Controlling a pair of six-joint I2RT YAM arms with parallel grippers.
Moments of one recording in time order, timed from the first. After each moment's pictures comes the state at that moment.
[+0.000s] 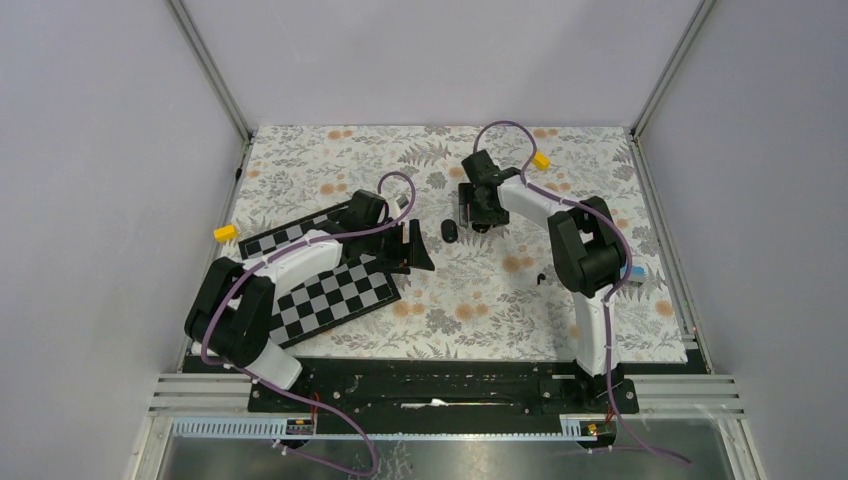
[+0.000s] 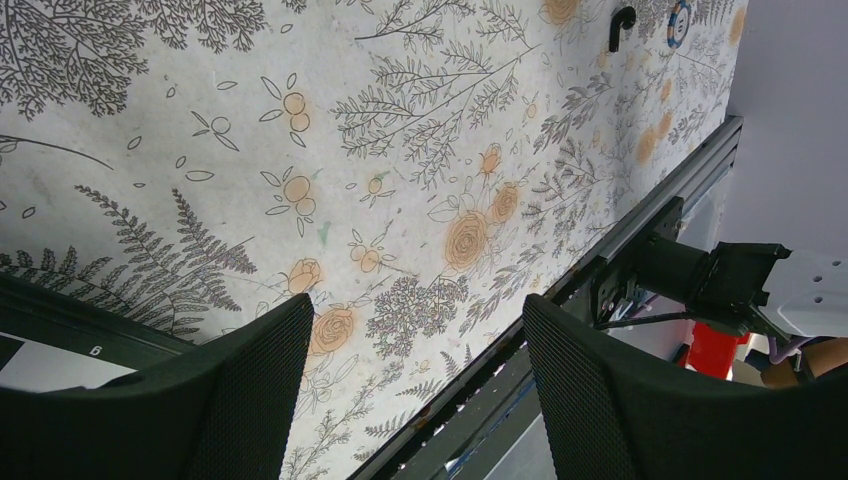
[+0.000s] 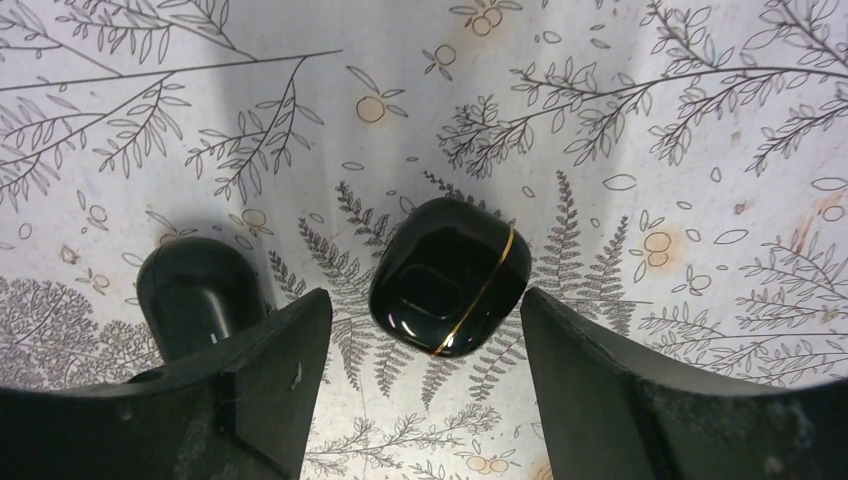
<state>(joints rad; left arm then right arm) -0.50 1.54 0.92 -0.27 0.54 -0.57 0.48 2.11 1.56 -0.59 0.15 0.41</state>
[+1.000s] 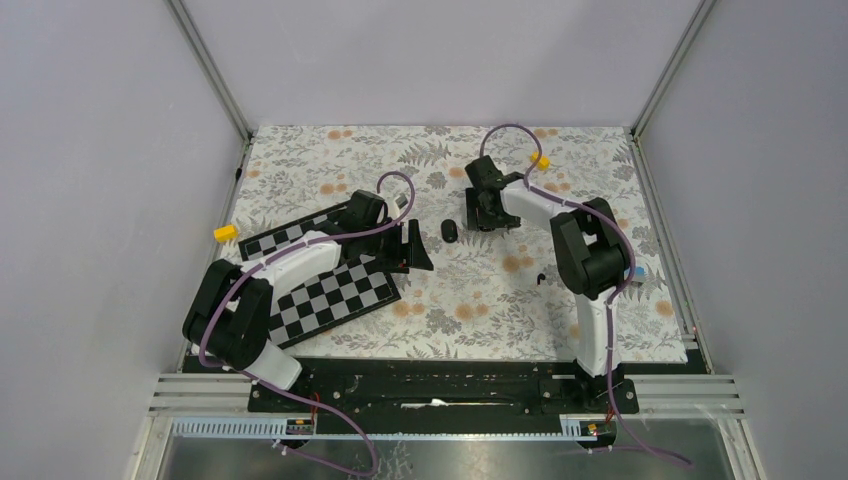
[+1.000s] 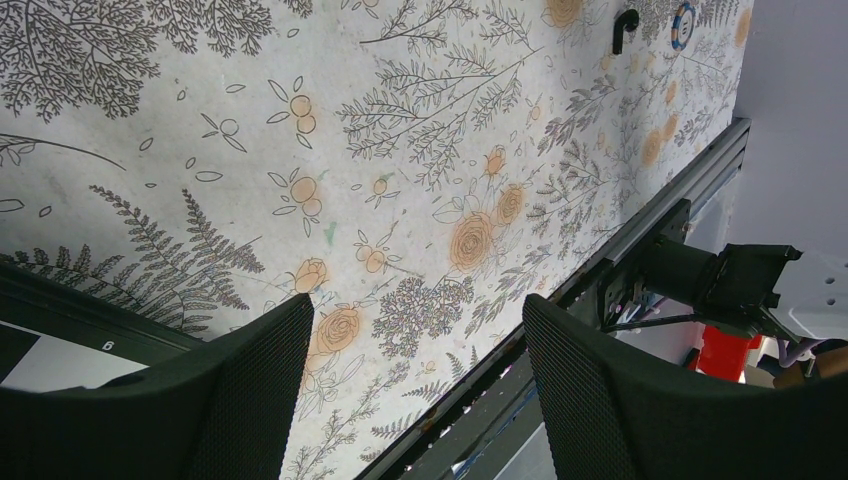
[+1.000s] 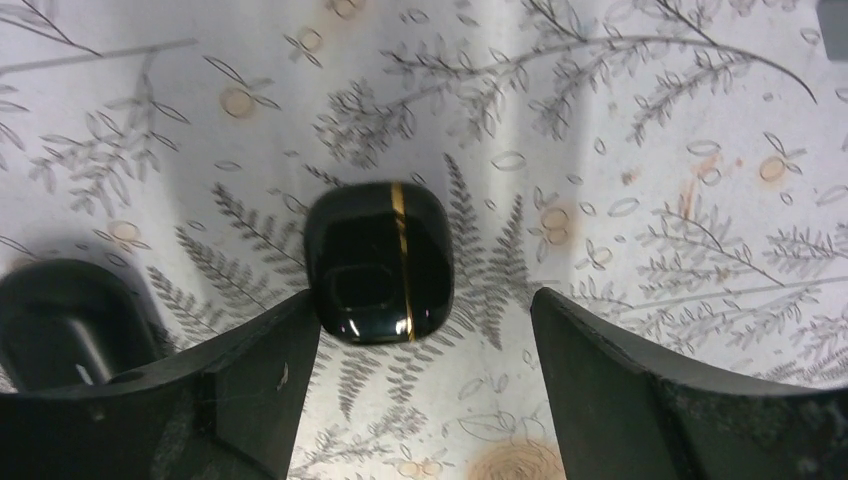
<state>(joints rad) -0.50 1.52 0.91 -0.27 0.53 -0.56 0.47 2.11 1.53 -0.59 0.30 0.39</state>
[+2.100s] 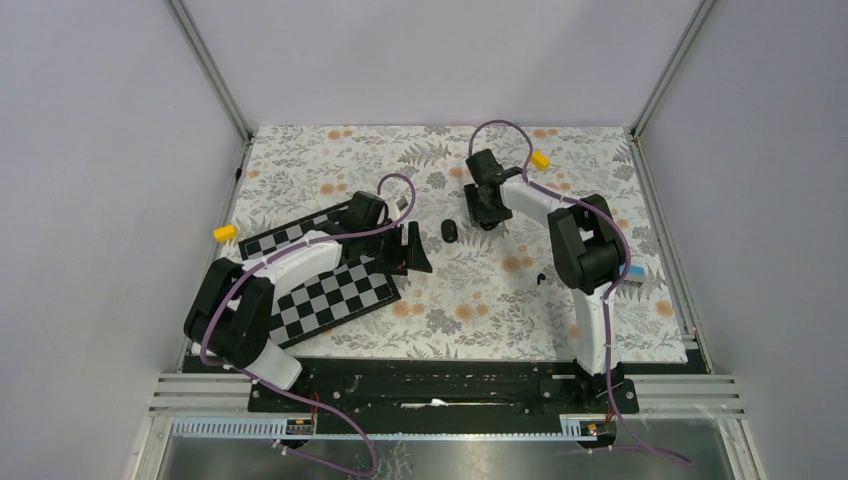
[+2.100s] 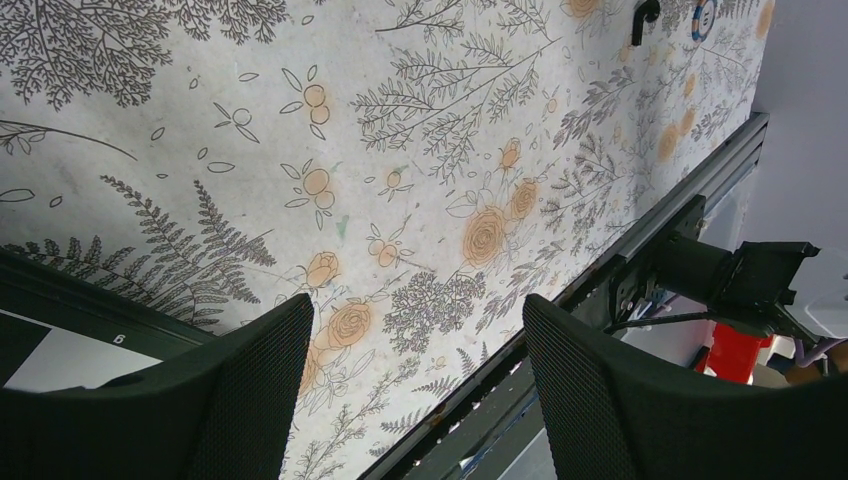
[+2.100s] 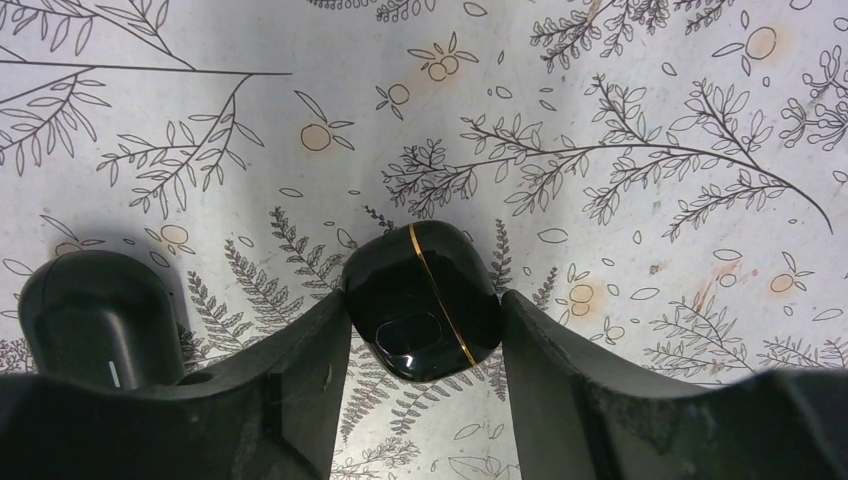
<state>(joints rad) -0.50 1.53 0.91 -0.28 0.52 -0.54 0.45 2.14 1.58 -0.57 0.19 0.20</state>
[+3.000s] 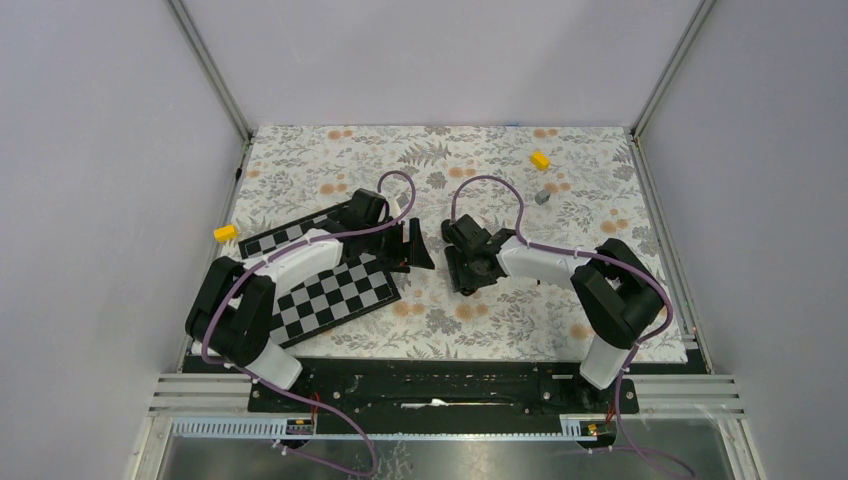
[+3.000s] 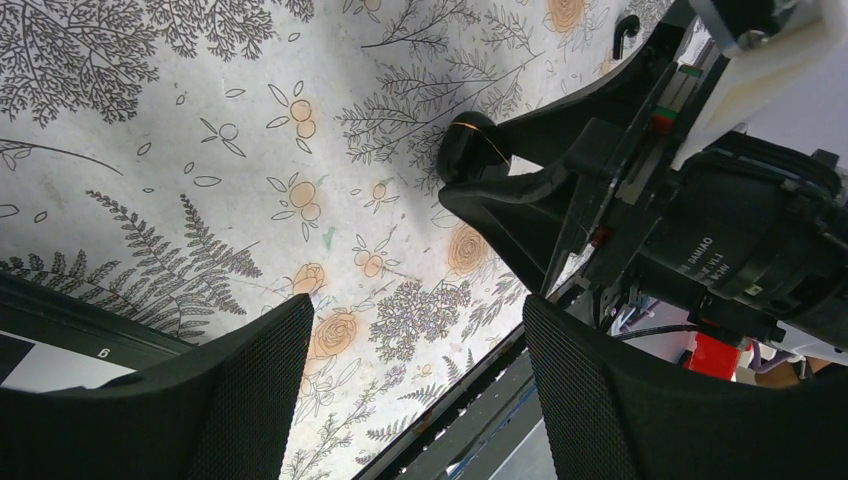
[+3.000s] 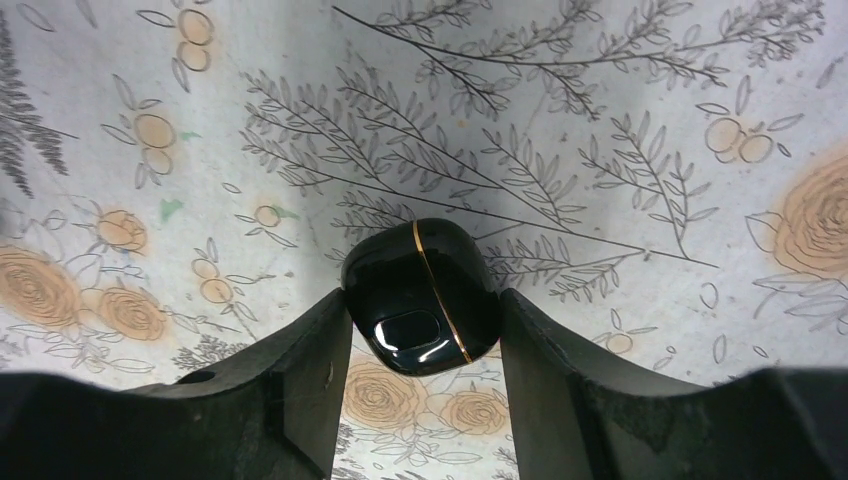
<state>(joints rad) -0.50 1.54 0.93 -0.27 0.53 -0.57 0.77 1.74 1.03 -0.48 0.10 0.50</state>
